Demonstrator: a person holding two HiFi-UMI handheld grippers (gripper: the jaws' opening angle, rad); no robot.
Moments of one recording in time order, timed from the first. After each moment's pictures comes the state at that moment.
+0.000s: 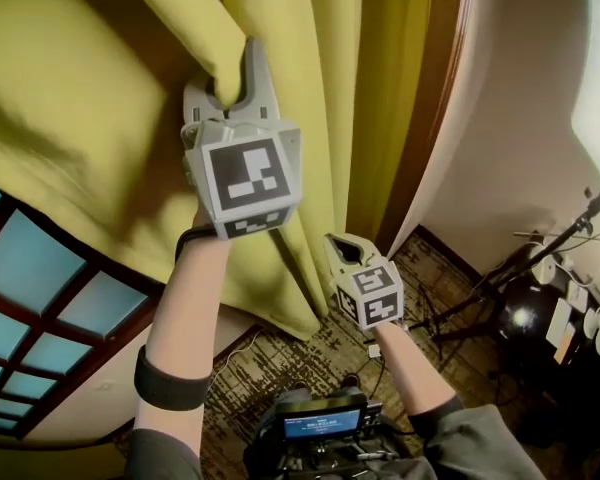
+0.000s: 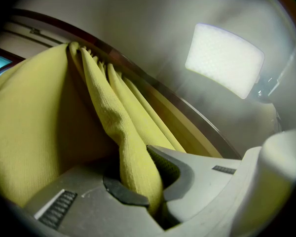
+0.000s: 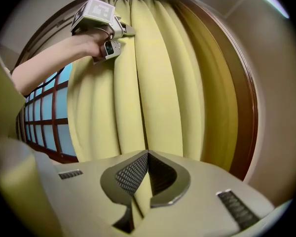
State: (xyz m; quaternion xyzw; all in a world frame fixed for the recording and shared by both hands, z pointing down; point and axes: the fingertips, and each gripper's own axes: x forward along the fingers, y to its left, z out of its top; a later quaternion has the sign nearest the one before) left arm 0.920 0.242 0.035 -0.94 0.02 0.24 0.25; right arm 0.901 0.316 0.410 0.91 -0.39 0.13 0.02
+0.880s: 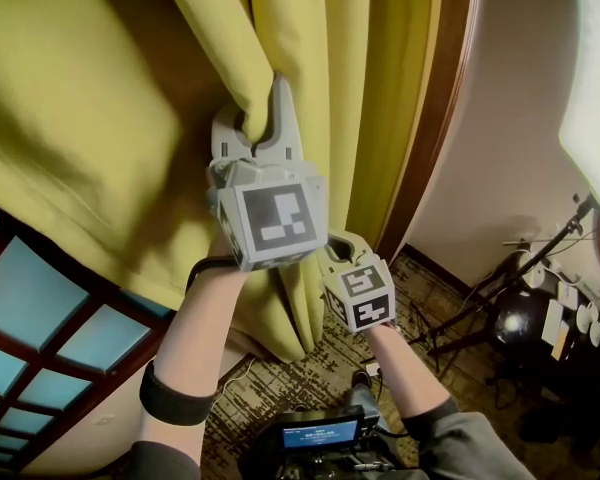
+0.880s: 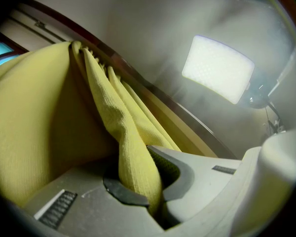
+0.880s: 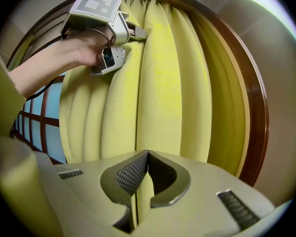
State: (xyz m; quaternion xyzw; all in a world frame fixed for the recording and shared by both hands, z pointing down) left arm 0.914 0.230 0.042 -0.94 -0.02 0.26 0.23; right arm 0.924 0.266 0.345 0.93 -0.36 0.07 0.06
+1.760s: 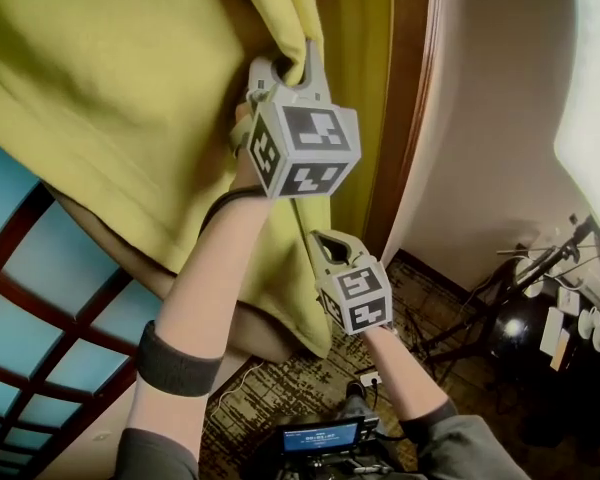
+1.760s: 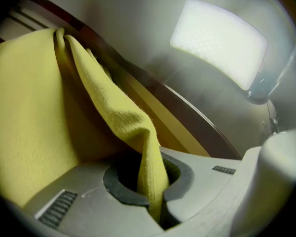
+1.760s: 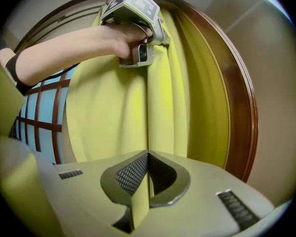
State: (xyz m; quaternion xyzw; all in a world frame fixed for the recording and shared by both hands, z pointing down) left arm 1.075 0.359 0.024 -0.94 -0.07 0.21 0.26; right arm 1.003 0.343 0.341 0.94 -0.35 0.07 0.03
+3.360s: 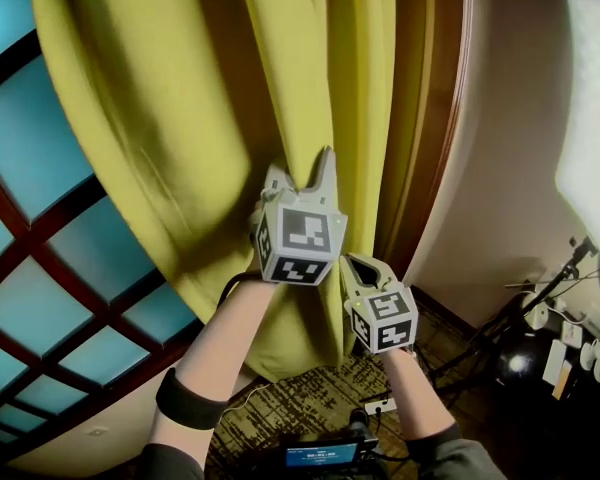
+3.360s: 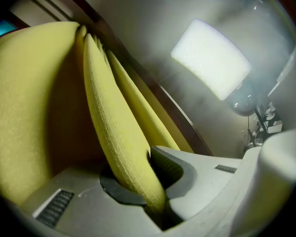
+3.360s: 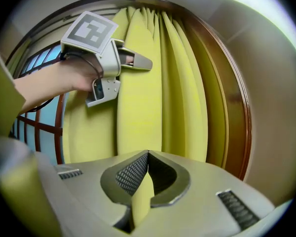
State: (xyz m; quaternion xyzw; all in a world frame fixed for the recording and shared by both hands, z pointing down) left arm 0.989 0.295 0.103 -0.96 -0.14 0.14 0.22; right arm 0.960 0.333 0.315 0.94 -0.34 0.04 0.04
